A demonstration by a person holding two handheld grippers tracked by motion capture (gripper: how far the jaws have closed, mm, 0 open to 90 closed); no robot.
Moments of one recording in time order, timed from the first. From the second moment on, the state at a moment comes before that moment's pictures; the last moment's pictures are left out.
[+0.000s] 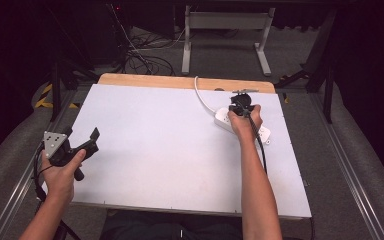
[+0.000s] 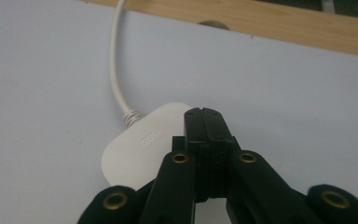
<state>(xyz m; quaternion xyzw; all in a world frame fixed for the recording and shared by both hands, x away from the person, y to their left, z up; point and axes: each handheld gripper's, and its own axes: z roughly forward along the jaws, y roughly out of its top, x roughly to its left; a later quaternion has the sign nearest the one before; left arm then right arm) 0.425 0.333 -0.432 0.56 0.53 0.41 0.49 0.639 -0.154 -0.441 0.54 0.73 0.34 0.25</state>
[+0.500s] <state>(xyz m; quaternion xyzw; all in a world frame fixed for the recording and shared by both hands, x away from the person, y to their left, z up) 0.423 0.333 -0.431 0.55 0.54 0.41 0.49 0.560 -0.205 -0.400 0.49 0.69 0.46 0.26</state>
